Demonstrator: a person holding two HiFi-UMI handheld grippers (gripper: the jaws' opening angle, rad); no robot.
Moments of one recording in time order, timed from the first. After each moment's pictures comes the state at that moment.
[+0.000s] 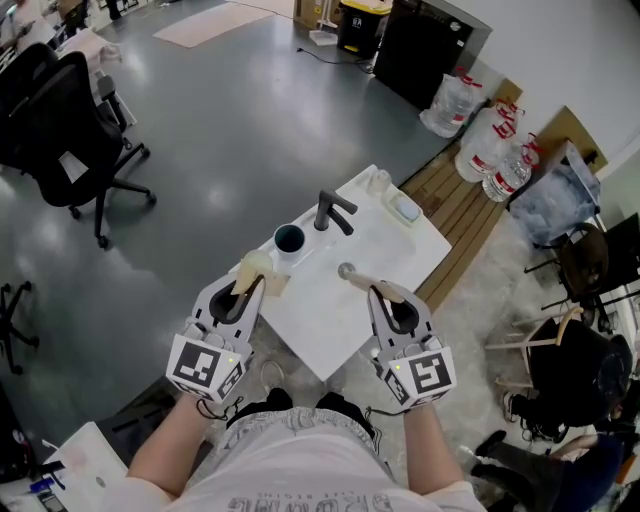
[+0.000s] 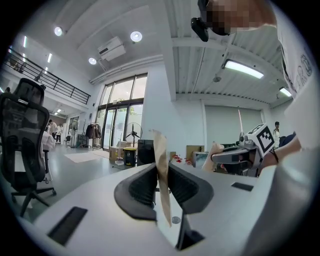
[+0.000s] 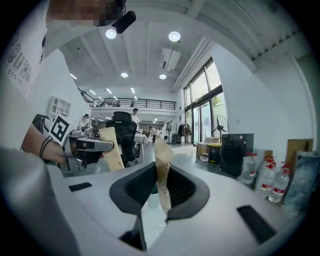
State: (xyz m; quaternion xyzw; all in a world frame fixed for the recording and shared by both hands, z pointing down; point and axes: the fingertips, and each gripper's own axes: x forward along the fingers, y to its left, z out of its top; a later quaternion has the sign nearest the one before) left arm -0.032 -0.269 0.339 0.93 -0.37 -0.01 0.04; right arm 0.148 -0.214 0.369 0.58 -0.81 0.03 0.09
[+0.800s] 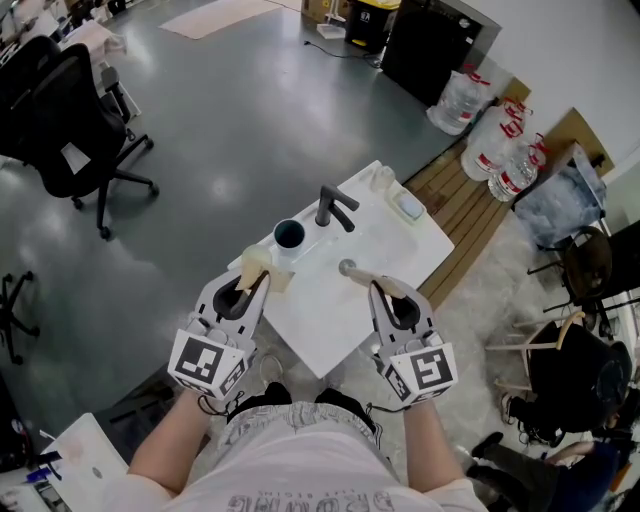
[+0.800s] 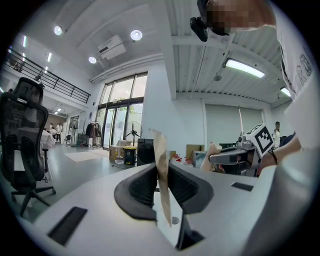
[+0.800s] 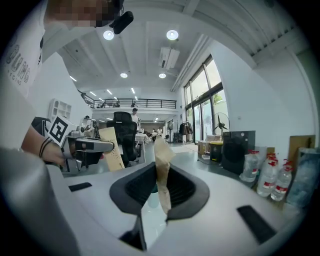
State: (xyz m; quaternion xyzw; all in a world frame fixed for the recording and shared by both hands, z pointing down) left arm -0.020 -0.272 0.342 0.93 -0.37 0.00 0.04; right arm 0.156 -0.223 0.374 0.57 -0.82 0.05 0.09
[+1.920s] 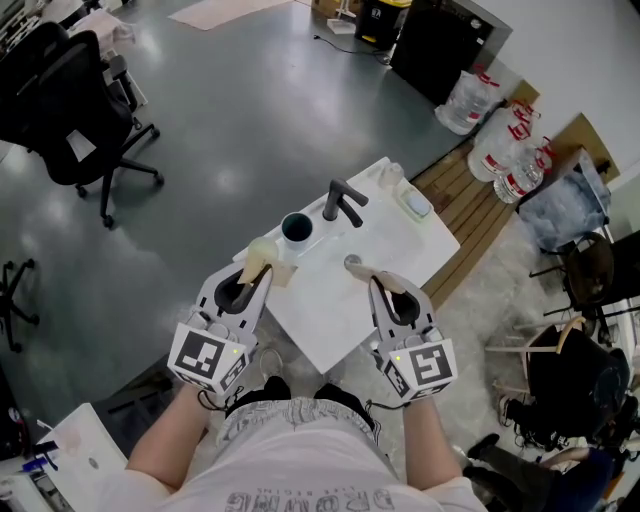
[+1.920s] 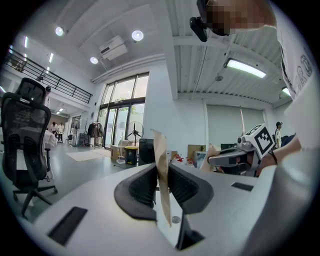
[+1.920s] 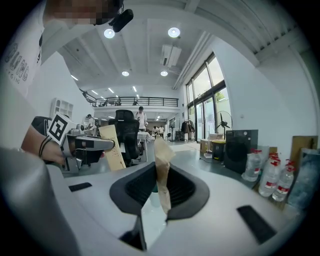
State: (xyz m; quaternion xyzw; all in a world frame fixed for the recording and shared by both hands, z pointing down) left arm -0.030 -0.273 0.343 0.93 -0.38 0.00 0.05; right arm 0.141 -0.230 0.379 0.56 -0.82 0.05 0.10
